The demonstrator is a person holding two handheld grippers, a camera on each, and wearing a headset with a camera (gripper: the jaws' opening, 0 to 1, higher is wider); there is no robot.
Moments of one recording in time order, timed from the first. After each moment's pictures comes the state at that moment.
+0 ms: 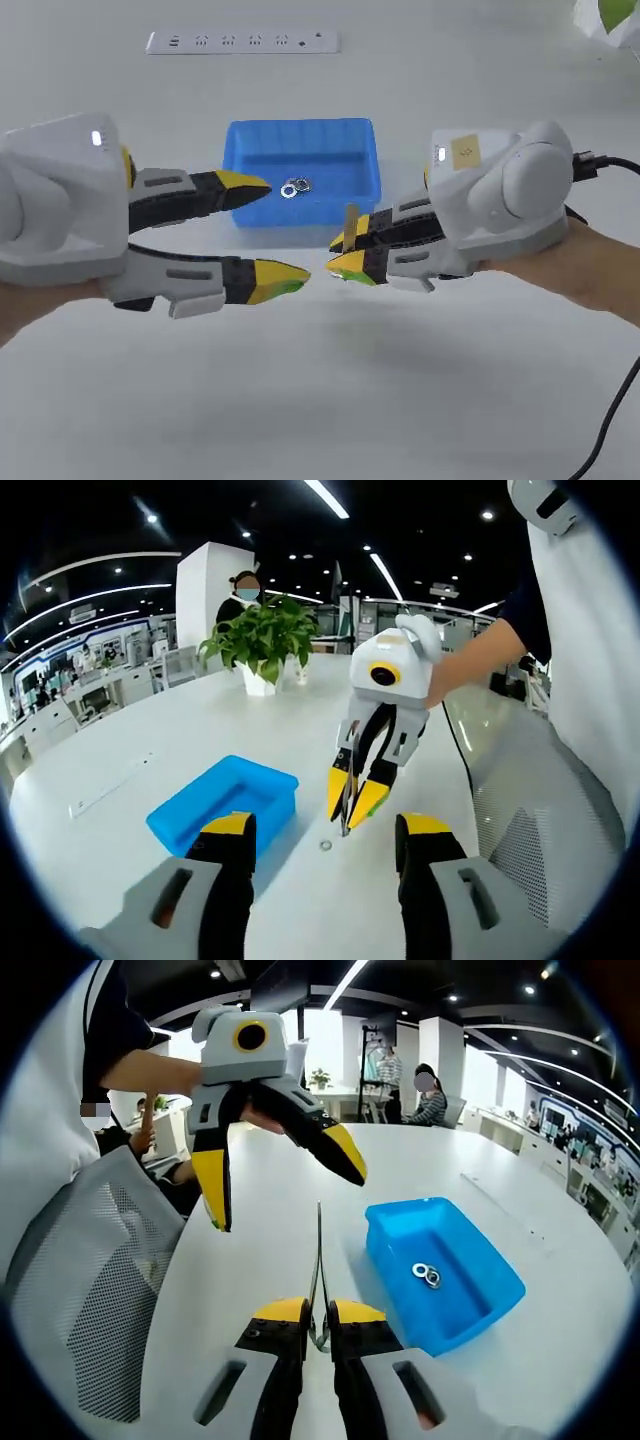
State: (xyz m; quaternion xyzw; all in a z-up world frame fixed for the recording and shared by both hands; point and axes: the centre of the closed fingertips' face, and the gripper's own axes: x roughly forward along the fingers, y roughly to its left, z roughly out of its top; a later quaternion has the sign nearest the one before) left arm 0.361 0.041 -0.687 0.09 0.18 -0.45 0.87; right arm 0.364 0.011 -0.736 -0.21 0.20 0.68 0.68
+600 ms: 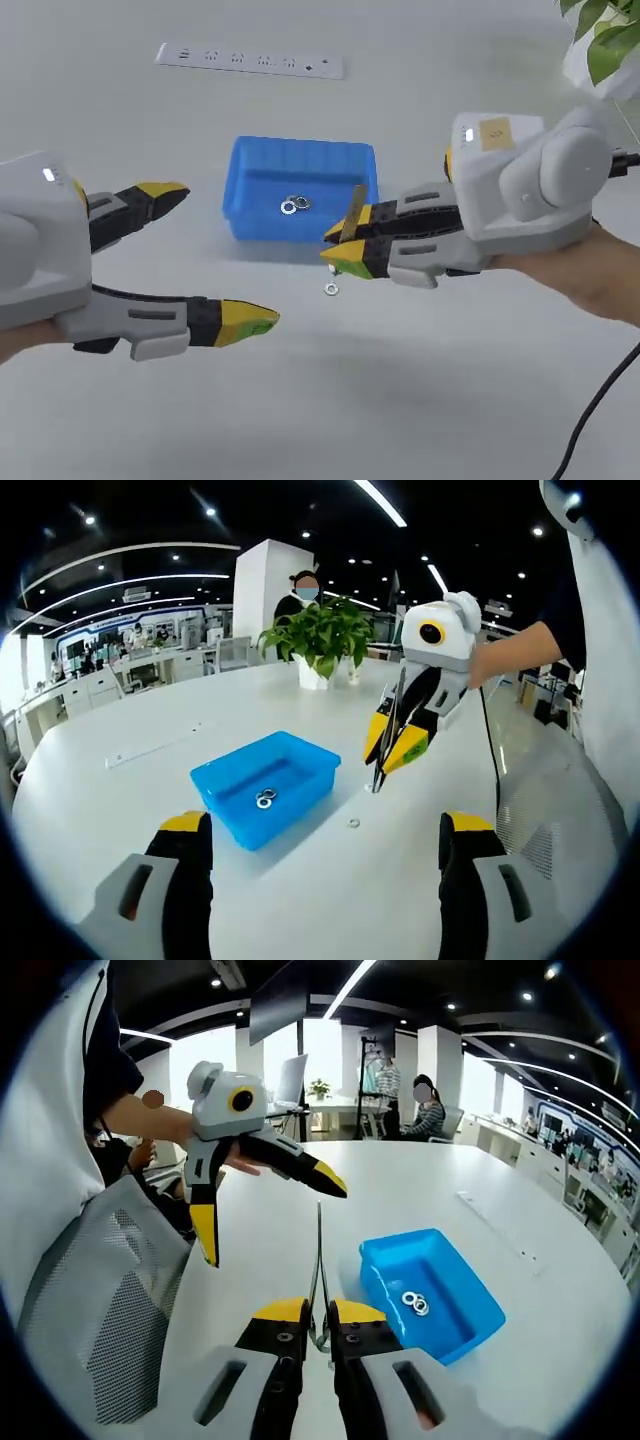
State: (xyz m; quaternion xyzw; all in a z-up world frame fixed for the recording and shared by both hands) left arm 0.354 0.077 -0.698 0.05 0.19 -0.37 0.91; right arm 0.371 0.020 -0.694 -0.19 0.19 0.68 0.68
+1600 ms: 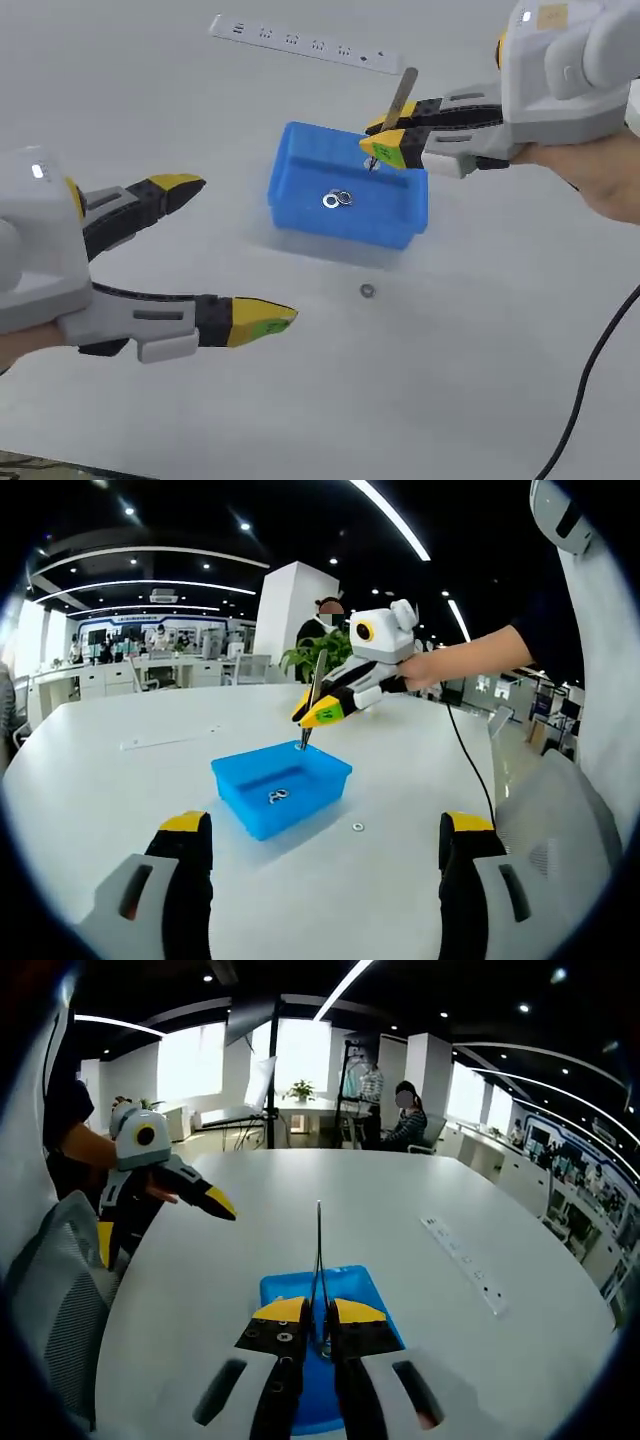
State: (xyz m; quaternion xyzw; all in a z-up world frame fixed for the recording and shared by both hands) left arm 0.347 0.098 -0.697 -0.02 0.15 -0.34 0.93; right arm 0.477 0.058 -0.693 -0.21 0.17 0.65 0.71
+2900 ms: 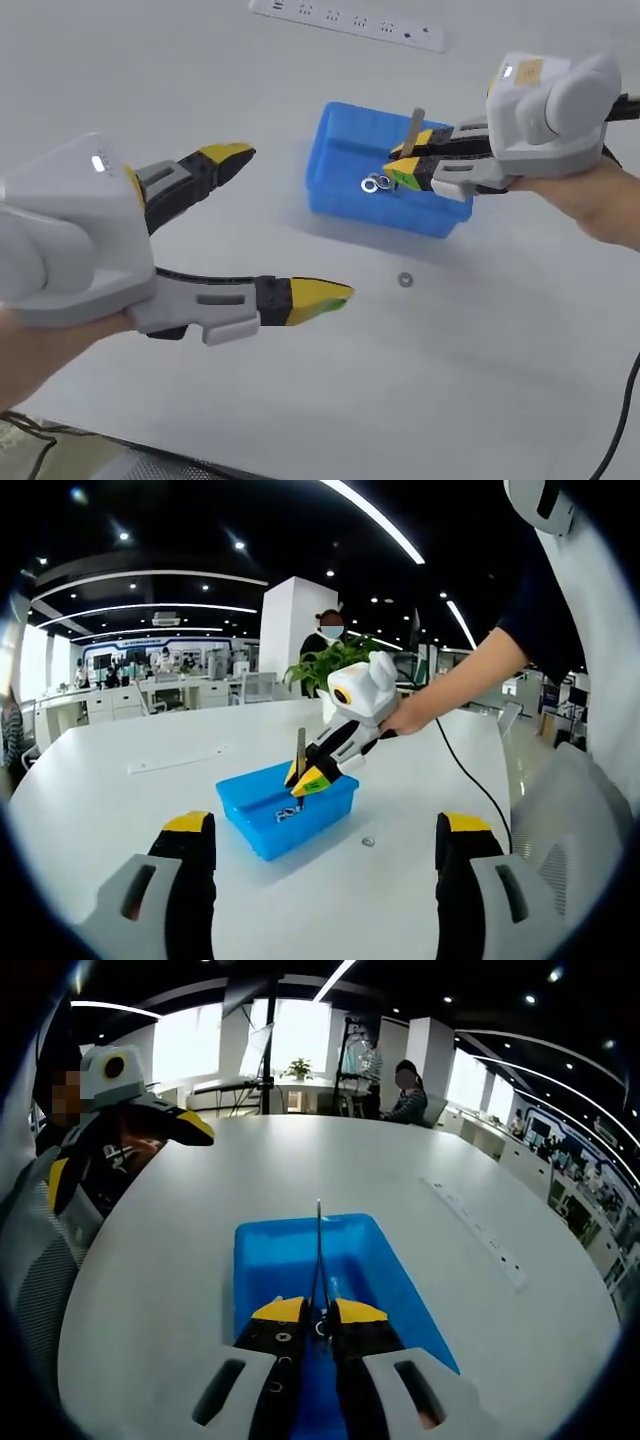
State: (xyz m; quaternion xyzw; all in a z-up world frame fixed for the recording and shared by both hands) left arm 0.355 0.094 -0.687 0.01 0.11 -0.32 0.94; right arm 0.475 0.062 -0.754 -0.25 0.19 0.64 0.70
